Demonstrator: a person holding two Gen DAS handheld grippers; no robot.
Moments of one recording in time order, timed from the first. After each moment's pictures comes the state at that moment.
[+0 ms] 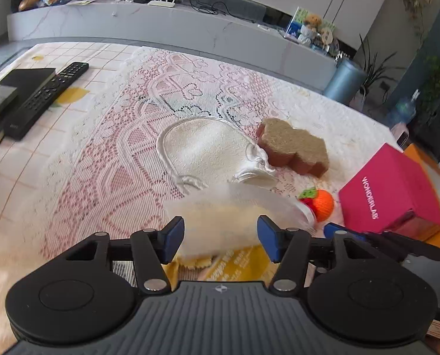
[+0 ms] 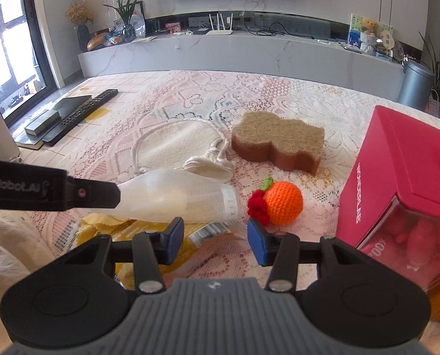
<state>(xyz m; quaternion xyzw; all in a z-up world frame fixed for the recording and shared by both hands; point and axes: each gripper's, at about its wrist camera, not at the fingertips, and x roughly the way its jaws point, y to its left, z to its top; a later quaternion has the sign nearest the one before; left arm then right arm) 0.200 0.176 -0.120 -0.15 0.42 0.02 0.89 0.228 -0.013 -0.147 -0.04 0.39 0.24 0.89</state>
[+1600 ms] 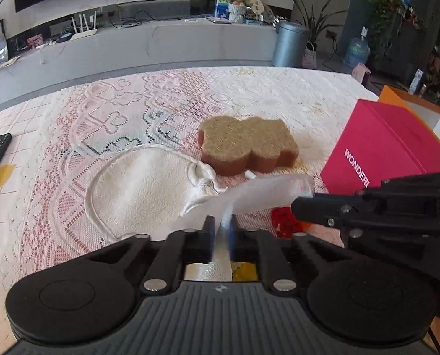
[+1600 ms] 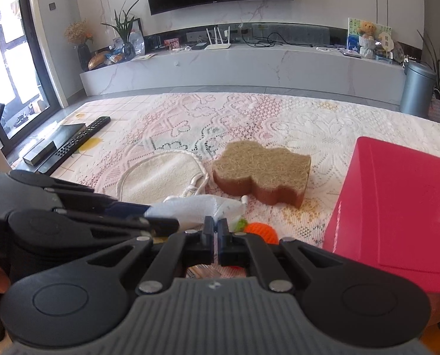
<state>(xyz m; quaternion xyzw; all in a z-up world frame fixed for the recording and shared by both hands) 0.250 0.134 -0.133 -0.02 0.41 -0.08 0.91 0.261 -0.031 -0.134 -0.02 0.37 0.26 0.89</state>
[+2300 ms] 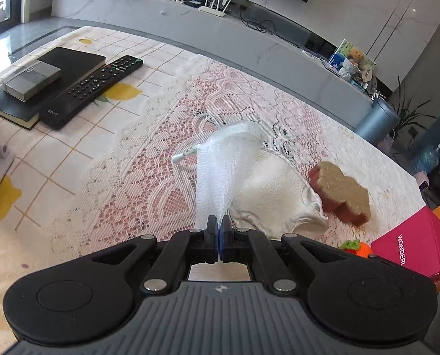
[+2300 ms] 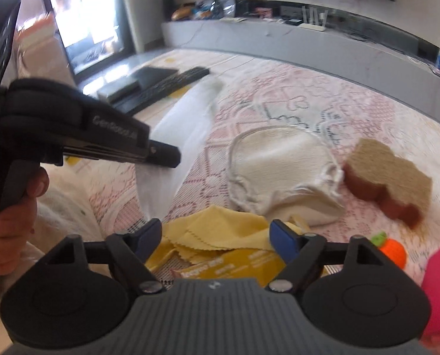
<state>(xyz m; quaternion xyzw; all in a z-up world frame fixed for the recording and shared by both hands) 0.203 0.238 -0.126 -0.23 0.39 0.10 0.88 0.236 0.075 -0.151 -0.13 0.39 0.41 0.81</state>
